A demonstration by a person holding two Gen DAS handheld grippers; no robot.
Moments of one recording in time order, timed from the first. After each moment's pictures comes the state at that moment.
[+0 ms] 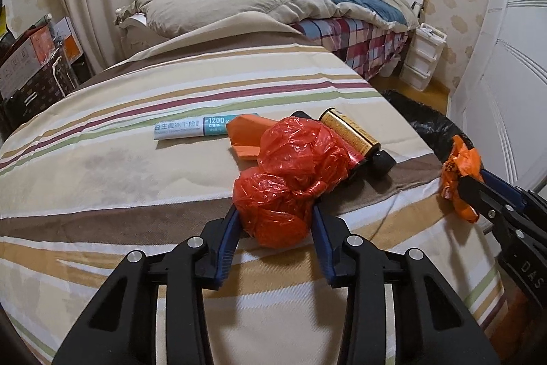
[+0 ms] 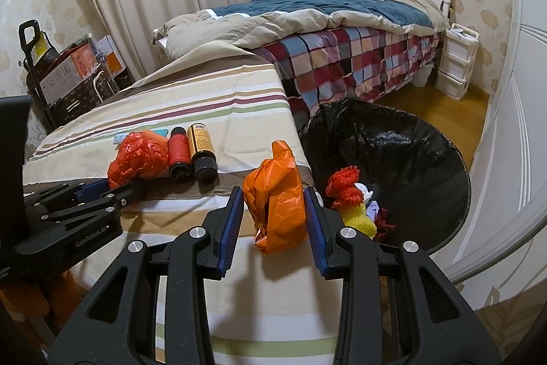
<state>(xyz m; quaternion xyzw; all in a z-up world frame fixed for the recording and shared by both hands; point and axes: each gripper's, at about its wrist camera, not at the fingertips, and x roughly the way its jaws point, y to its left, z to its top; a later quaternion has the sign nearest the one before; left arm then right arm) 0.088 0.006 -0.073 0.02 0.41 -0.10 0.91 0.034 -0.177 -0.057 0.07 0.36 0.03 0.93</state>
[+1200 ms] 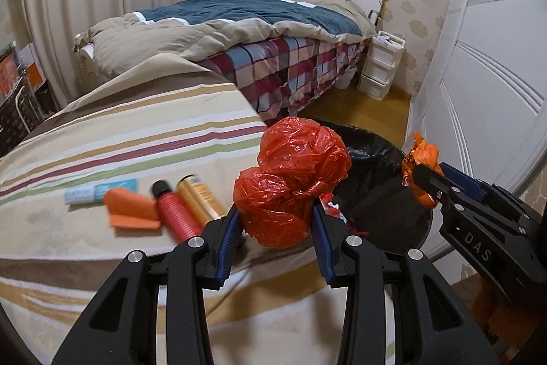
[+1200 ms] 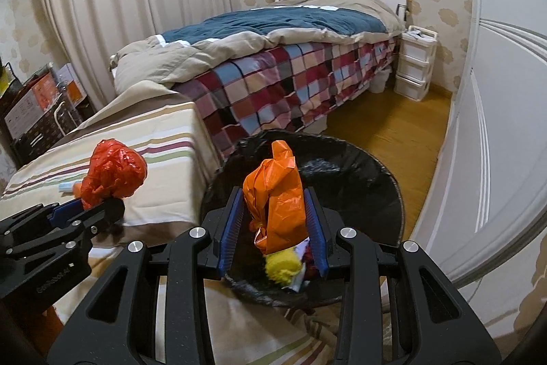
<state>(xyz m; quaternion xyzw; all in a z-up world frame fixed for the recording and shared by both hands) 0.111 -0.095 -0.045 0.03 0.38 -0.18 0.91 0.057 -0.266 -0.045 0.09 0.33 -0.06 0.94</state>
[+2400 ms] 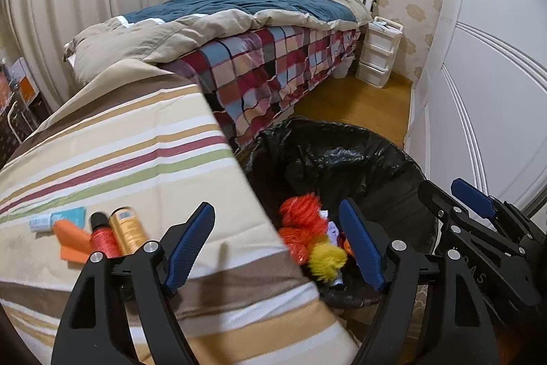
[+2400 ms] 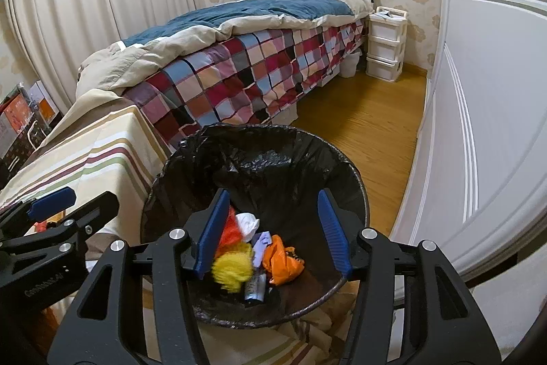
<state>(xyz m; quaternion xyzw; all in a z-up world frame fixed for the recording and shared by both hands) 0.128 -0.146 -0.059 0.05 0.39 -0.17 0.90 0.069 -0.317 -0.076 0.12 0.34 -0.11 0.92</state>
